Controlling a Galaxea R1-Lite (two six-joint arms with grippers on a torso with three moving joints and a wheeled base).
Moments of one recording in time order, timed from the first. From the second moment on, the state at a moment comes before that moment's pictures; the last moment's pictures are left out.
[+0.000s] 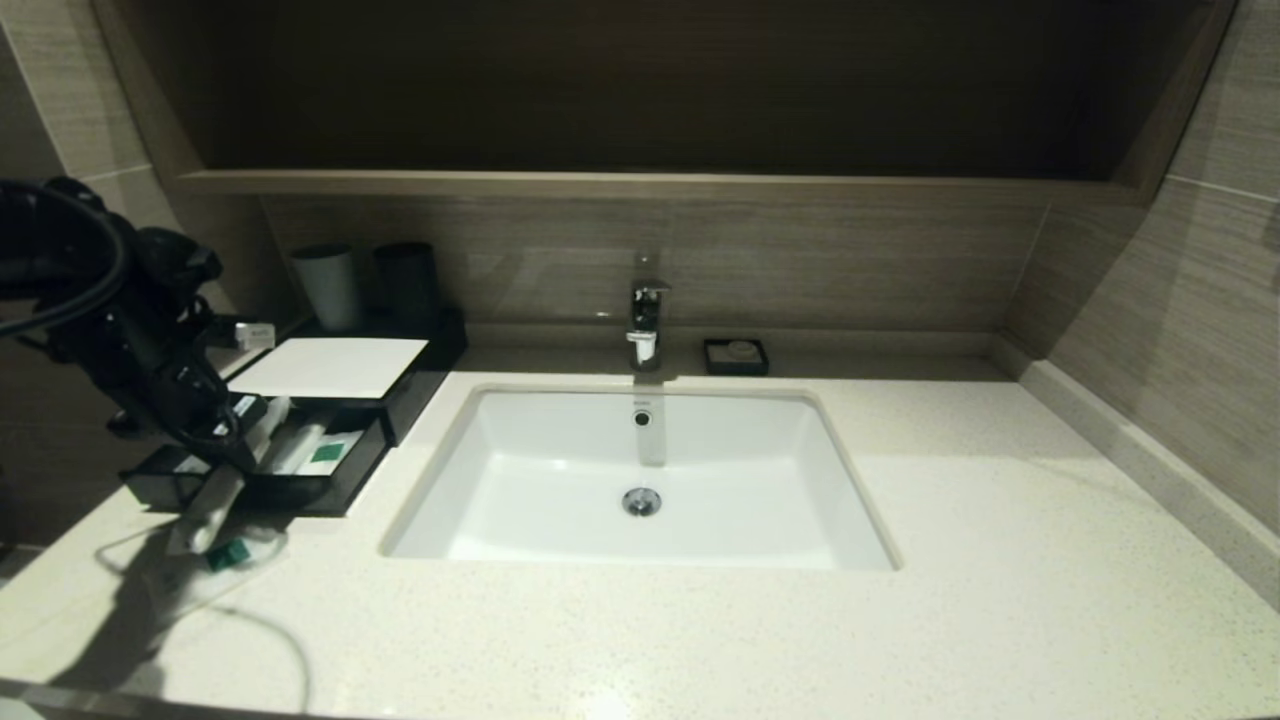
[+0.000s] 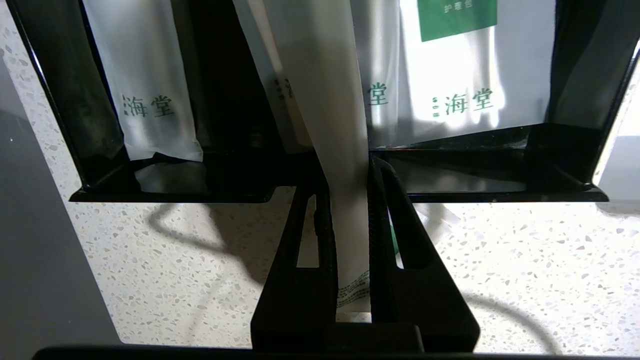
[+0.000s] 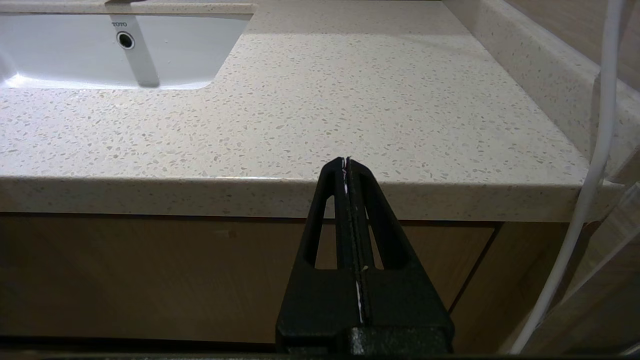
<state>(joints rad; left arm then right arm) 0.20 2.09 -1.94 1.11 -0.05 0.30 0.00 0.00 0.00 0.00 0.00 0.00</state>
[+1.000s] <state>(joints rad) 0.20 2.06 -1.94 1.20 -0.04 0.31 0.00 0.00 0.00 0.00 0.00 0.00</state>
